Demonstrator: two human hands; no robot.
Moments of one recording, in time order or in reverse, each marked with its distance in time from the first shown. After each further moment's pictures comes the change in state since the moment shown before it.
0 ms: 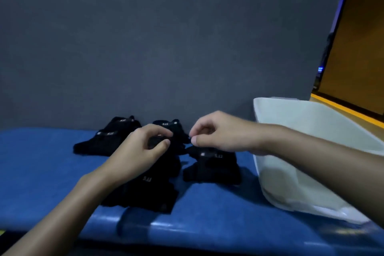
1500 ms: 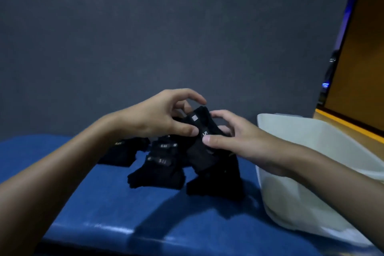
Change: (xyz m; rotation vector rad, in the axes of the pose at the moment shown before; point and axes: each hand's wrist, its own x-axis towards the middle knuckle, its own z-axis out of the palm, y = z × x) left_hand 0.061 0.081 -0.053 -0.196 -0.345 0.193; right_hand -0.028 -0.003 -0.022 0.421 0.075 -0.035
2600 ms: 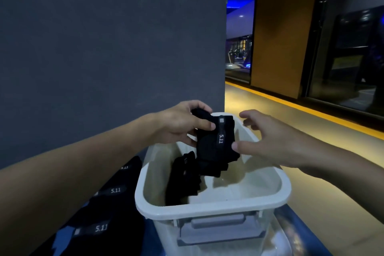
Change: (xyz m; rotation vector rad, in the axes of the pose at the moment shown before) left_hand 0.269 0.010 0.204 -0.545 -0.332 -0.288; right_hand -0.071 0.091 -0.216 -0.522 0.487 0.353
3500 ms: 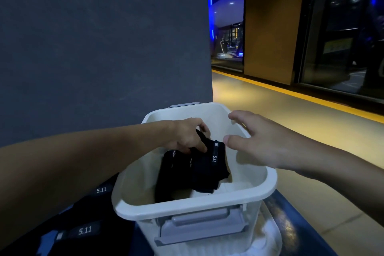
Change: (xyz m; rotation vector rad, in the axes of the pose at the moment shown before) left_hand 0.036 -0.031 0.033 0.482 -0.040 -0.263; right_hand -0.004 0.016 0.008 -0.085 -0.016 -0.013
